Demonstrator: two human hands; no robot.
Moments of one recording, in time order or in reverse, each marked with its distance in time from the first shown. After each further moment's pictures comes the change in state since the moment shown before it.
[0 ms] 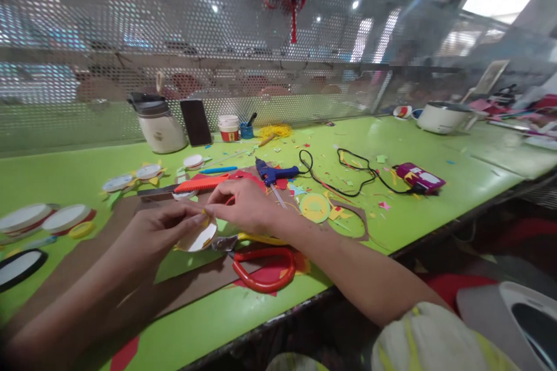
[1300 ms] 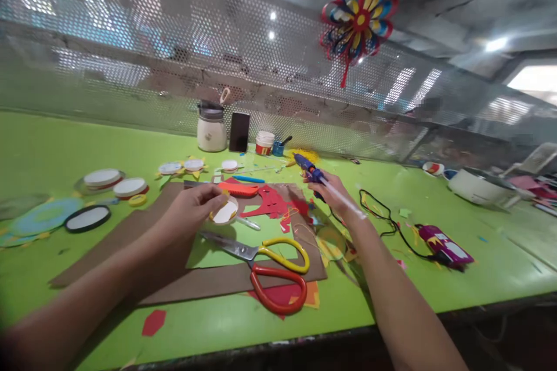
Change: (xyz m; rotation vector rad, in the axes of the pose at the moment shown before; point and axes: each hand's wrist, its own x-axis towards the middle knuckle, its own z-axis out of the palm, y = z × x) left_hand 0.015 -0.017 -0.018 0.024 0.284 0.053; right_hand 0.023 0.072 -0.123 -0.438 0.203 0.000
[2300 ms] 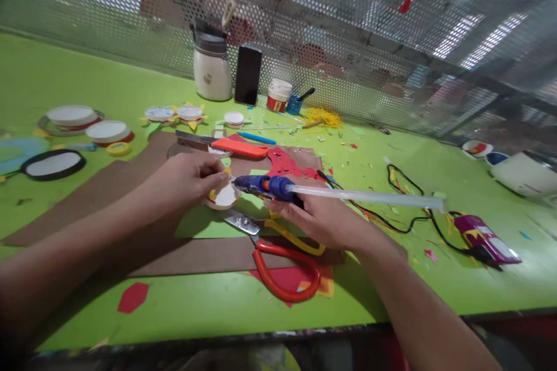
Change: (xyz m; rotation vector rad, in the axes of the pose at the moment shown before) left_hand -0.001 0.008 0.013 0.369 -0.127 -0.186; right_hand -0.057 -0.090 0.034 -0.223 -0.490 -0.146
